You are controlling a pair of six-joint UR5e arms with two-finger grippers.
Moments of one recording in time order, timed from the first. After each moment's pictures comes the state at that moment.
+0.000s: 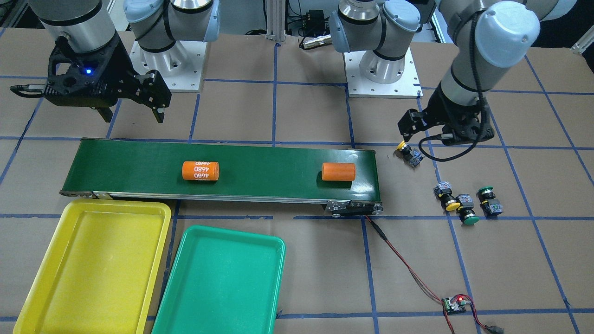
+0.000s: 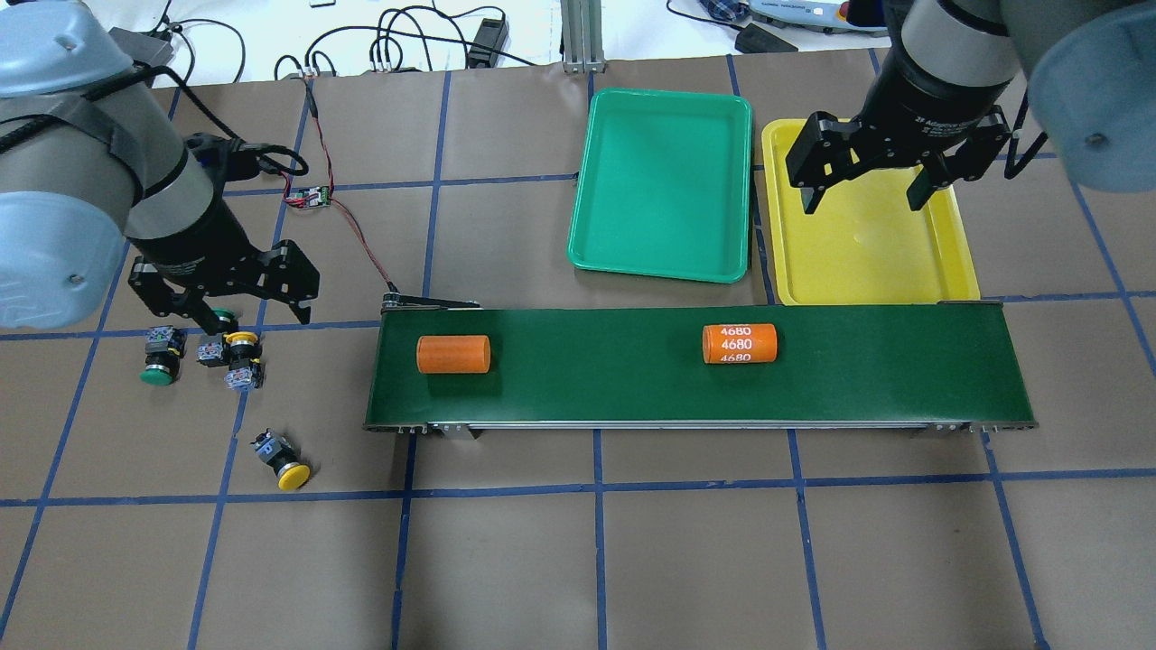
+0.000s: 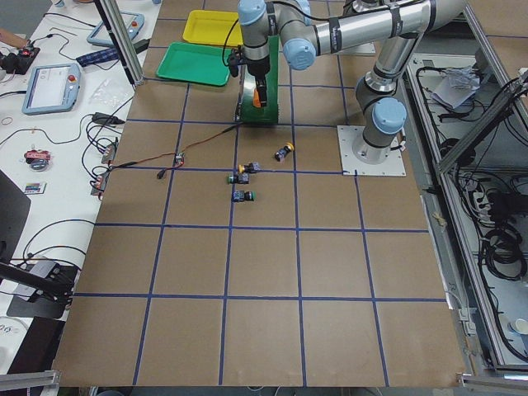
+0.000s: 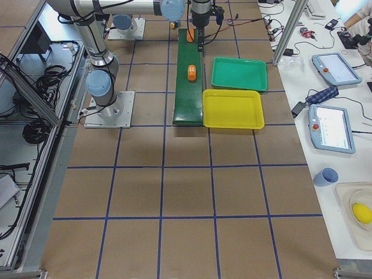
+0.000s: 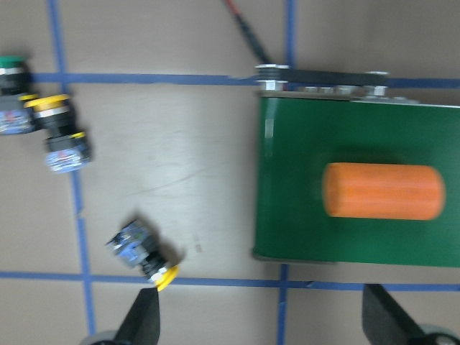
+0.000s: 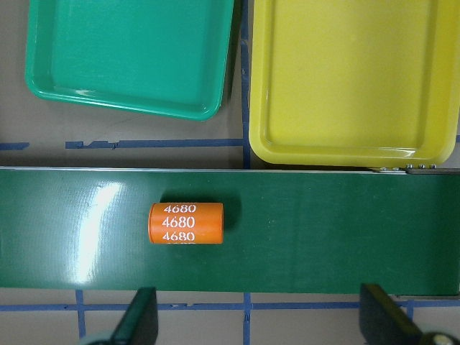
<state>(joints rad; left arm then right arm) -1.35 -1.54 -1.86 -1.44 1.65 0.04 1.56 -1.59 1.60 -1.61 -1.55 -0.01</state>
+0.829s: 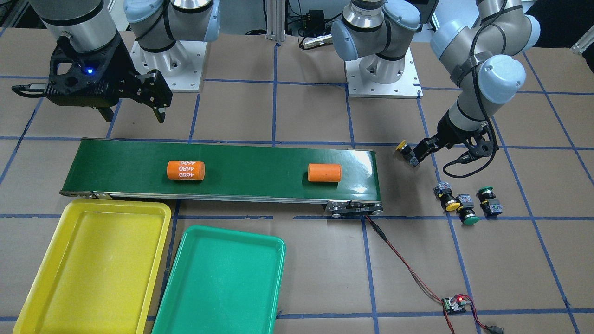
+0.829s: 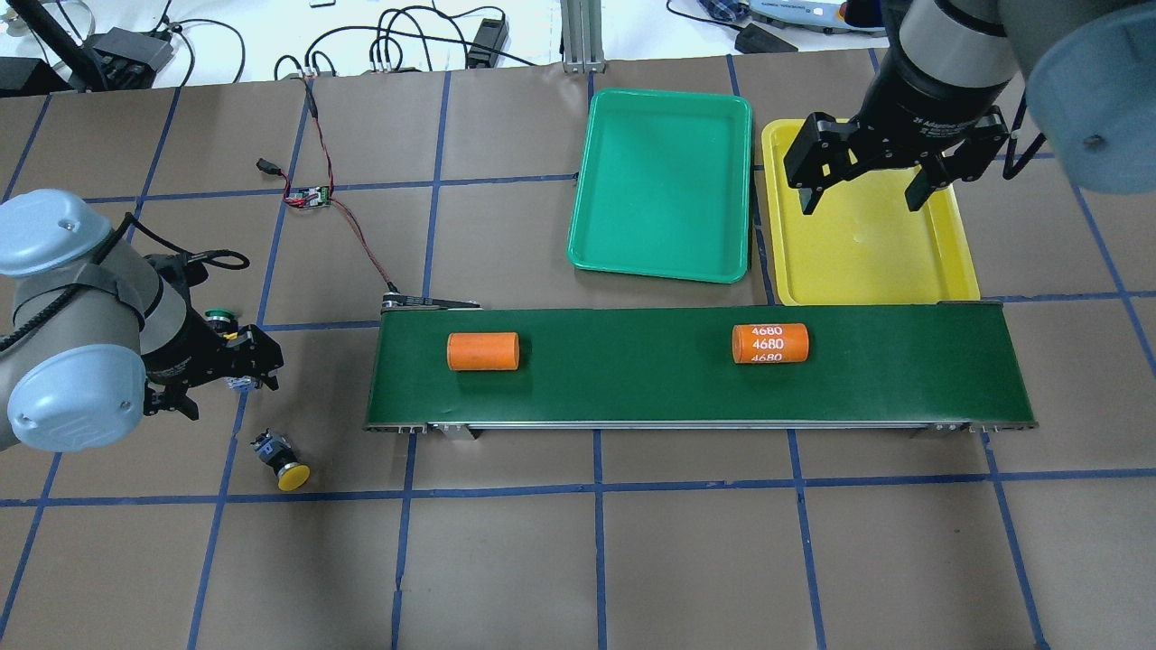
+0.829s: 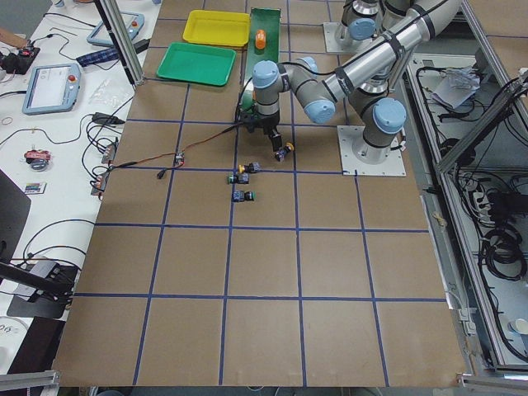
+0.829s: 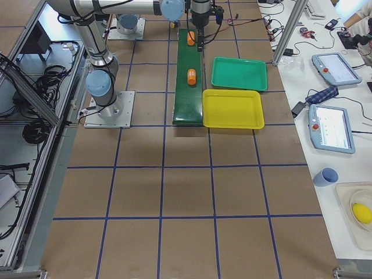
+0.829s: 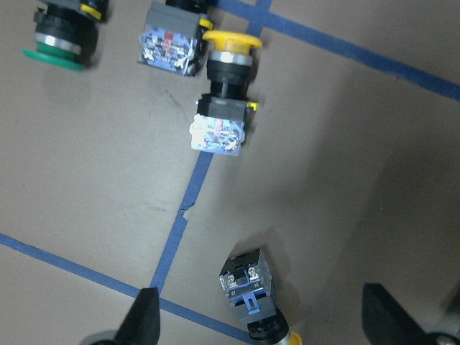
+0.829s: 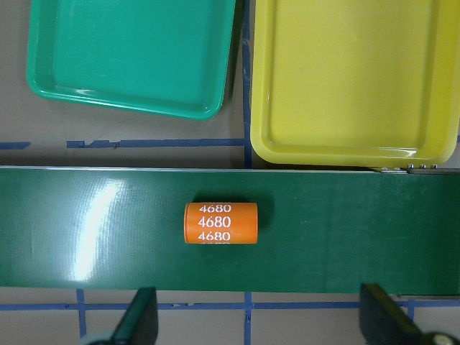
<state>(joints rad) -1.18 -1.57 -2.19 -1.05 1.65 -0.05 1.56 -1.59 1.60 -1.61 -1.55 -0.01</state>
